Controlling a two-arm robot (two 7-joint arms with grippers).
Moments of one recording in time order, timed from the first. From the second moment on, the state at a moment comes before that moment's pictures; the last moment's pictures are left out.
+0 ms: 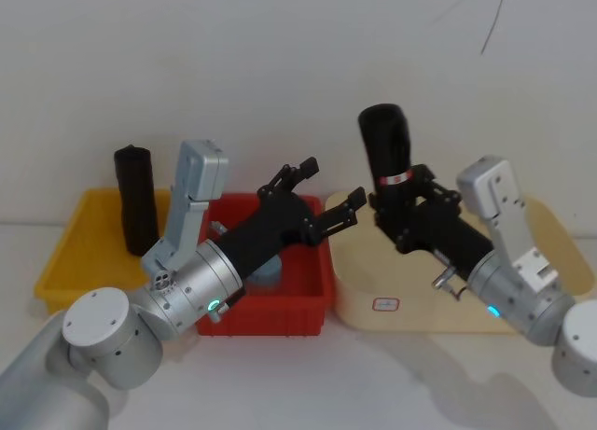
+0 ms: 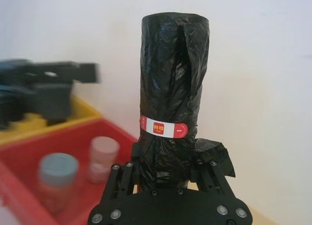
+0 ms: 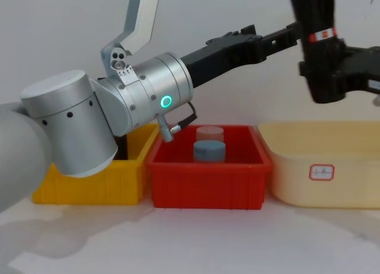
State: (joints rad) left arm -0.68 0.05 0.49 -1.05 -0.54 -0.24 -0.68; right arm 0.45 0.34 -0.29 -1.36 0.10 -0.09 0.36
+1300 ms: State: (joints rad) left arm -0.68 0.05 0.49 -1.05 -0.54 -0.24 -0.68; right arm 0.58 0.45 -0.15 -1.11 0.10 -0.09 0.39
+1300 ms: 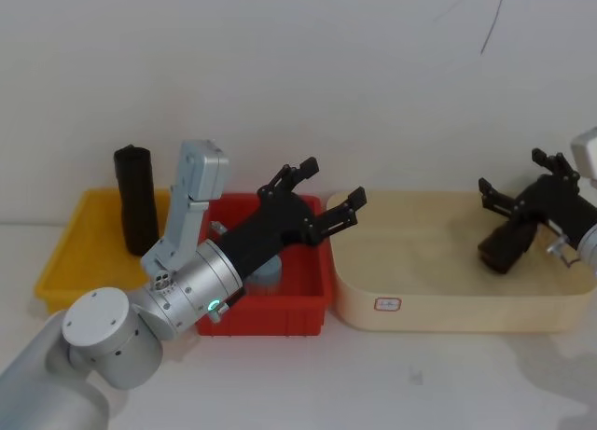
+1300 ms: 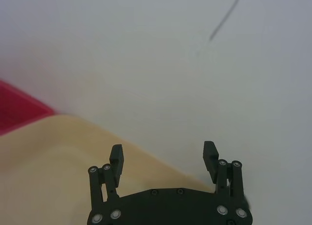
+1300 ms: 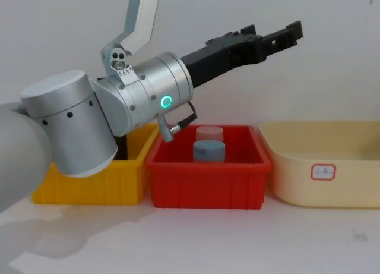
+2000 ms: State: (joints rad) left arm -0.66 0.06 0.49 -1.08 -0.53 -0.24 -0.65; right arm 0.54 0.46 -0.20 -1.32 0.16 -0.12 0.52
